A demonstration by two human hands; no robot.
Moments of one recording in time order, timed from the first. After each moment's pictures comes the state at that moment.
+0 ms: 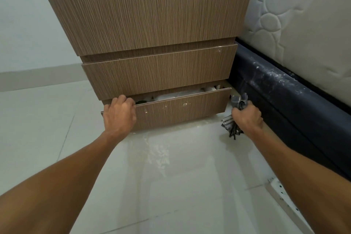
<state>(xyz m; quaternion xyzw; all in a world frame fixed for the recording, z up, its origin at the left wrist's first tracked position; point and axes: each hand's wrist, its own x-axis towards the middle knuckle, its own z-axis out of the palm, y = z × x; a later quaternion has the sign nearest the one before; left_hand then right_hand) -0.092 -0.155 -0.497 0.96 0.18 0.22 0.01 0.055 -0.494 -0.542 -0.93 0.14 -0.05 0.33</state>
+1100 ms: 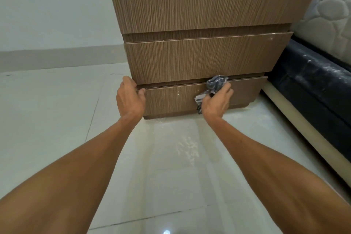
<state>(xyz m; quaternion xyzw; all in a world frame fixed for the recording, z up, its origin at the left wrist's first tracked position) -0.101 -0.090 -0.503 0.85 0.32 0.31 0.28 0.011 -0.278 -0.548 -0.85 0.05 -0.16 0.50</state>
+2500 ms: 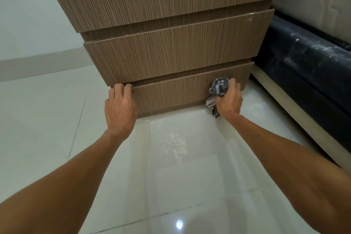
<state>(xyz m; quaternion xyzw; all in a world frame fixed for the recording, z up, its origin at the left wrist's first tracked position) -0.095 -0.117 -0.539 0.94 0.19 0.26 0.00 0.063 -0.376 -0.586 -0.90 0.00 -0.11 0.42</state>
